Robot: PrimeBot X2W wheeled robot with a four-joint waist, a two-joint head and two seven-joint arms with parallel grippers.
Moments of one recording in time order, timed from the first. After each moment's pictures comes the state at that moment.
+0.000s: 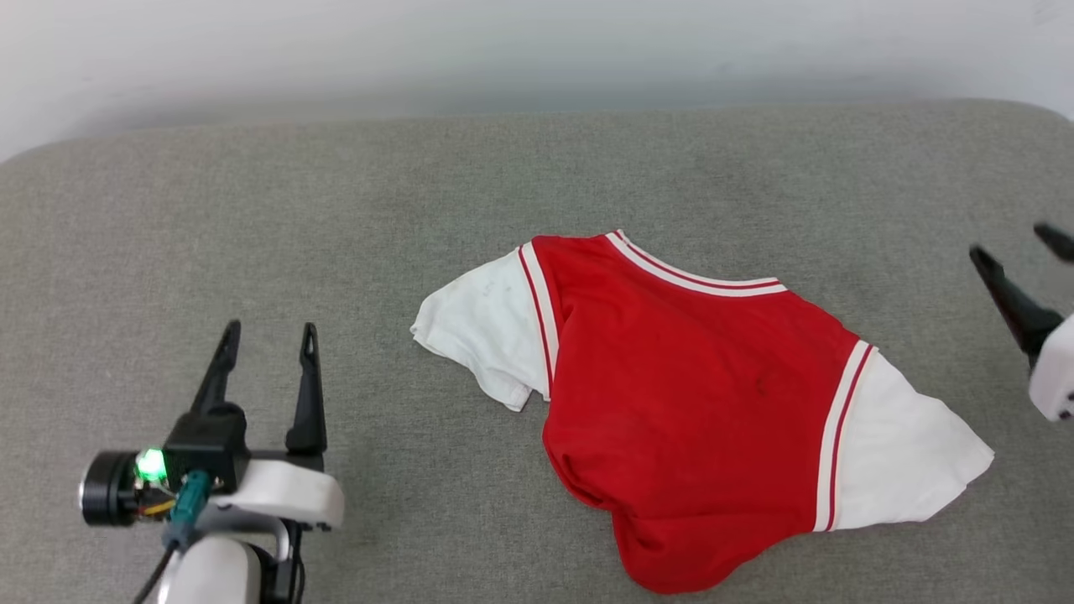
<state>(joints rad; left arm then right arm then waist) -0.14 0.11 0.02 0.15 -0.02 -0.02 -0.26 -0.56 -0.75 0.50 0.45 0.66 0.13 0.02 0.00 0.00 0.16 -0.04</state>
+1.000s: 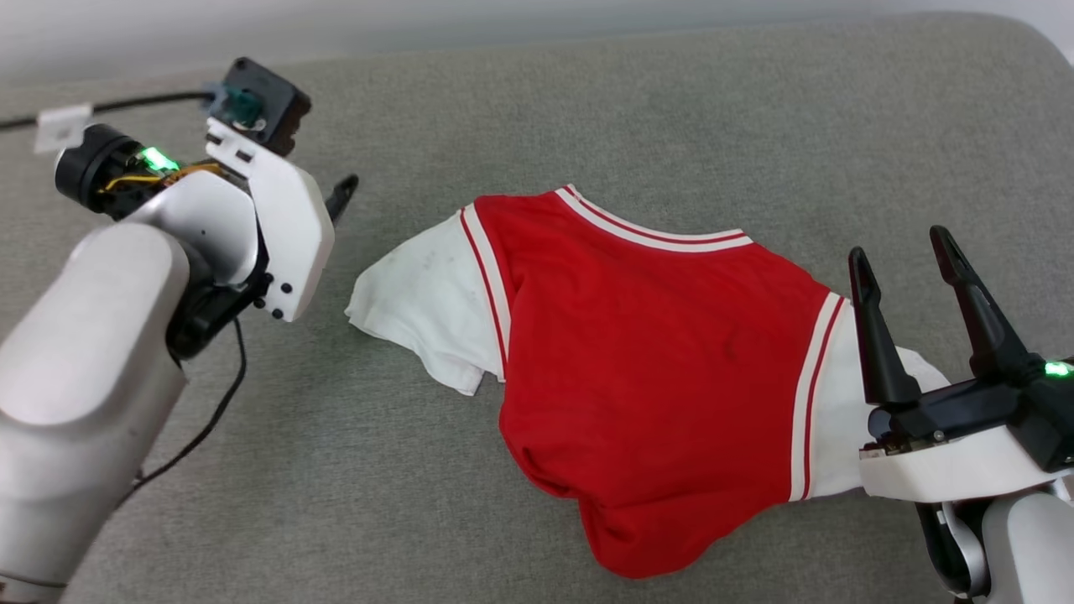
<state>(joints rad) -0.86 0.56 -0.59 0.33 -0.52 -0.13 0.48 -0.18 -0.17 0.05 -0.05 0.11 0.13 -0.26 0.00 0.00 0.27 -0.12</state>
